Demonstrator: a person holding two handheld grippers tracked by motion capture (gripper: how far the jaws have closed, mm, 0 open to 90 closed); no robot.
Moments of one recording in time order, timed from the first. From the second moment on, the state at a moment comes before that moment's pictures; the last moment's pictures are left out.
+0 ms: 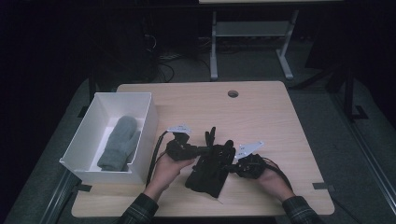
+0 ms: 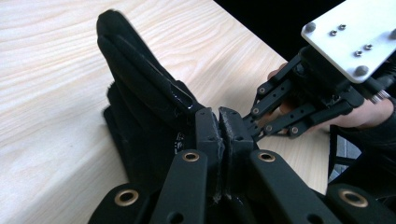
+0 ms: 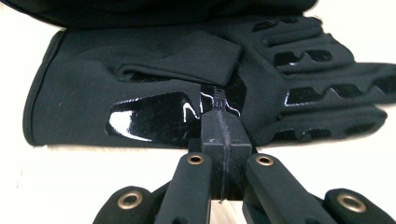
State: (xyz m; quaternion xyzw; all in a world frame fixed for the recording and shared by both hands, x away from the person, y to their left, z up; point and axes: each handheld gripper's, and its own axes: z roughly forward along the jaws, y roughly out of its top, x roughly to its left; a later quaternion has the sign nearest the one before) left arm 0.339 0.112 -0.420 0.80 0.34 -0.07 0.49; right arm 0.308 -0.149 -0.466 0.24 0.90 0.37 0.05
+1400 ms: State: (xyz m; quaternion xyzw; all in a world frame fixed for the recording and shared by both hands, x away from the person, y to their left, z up) left arm 0.324 0.058 -0.454 0.87 0.29 -0.04 0.39; right arm 0.335 -0.205 -0.465 0.36 0.84 0.38 0.13
